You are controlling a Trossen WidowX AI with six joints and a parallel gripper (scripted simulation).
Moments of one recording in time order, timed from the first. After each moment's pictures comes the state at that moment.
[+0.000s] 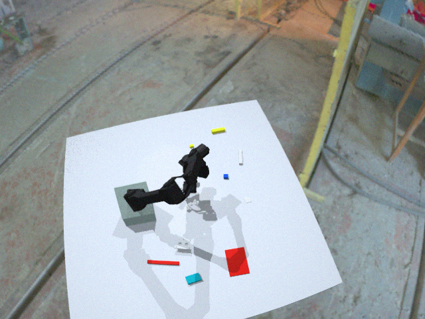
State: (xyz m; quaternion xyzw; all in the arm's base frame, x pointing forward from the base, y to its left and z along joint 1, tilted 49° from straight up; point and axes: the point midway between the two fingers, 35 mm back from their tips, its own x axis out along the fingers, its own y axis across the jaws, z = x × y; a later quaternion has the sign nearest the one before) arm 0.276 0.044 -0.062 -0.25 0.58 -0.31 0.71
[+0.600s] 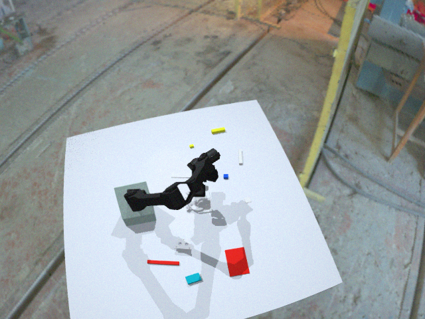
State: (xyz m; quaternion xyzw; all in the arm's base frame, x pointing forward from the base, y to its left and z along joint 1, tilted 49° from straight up) arm 0.312 0.029 -0.040 -0.25 0.58 -0.31 0.71
